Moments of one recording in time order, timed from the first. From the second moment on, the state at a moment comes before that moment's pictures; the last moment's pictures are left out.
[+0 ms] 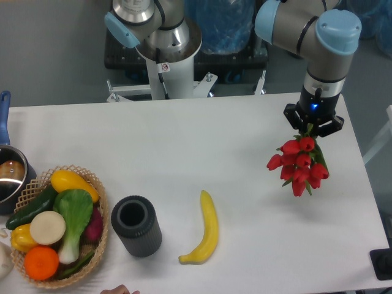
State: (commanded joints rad) arm 2.84 -1.83 -1.66 -1.06 1.48 1.29
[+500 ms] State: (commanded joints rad) arm 2.83 -1.85 -1.68 -1.06 1.48 1.29
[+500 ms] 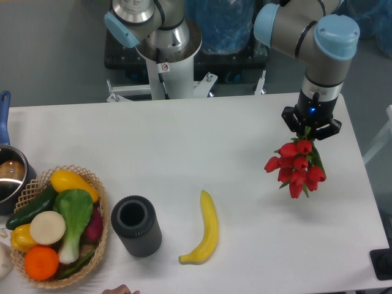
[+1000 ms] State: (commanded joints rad) arm 2.77 -1.87 -1.75 -1.05 1.48 1.28
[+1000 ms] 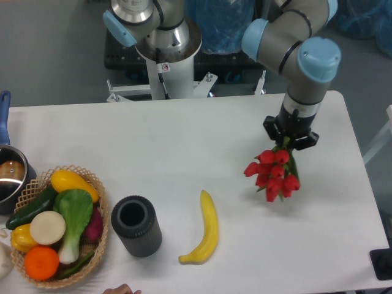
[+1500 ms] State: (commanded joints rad) arm 2.82 -1.83 -1.75 -0.99 1.48 1.29
